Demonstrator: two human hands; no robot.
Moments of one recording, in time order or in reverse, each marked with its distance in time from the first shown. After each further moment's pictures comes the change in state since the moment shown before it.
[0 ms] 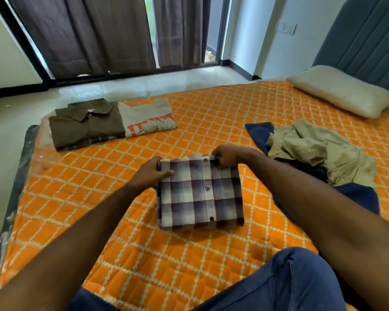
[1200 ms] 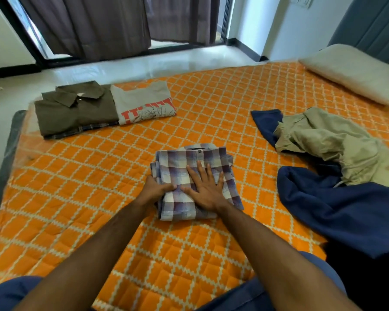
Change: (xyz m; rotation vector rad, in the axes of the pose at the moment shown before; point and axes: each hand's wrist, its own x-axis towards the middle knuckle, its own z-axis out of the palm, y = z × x) left_hand 0.012 -0.057 0.074 -0.531 0.121 -0.298; right_hand 0.053 -0.008 0.186 0.201 0.272 -0.077
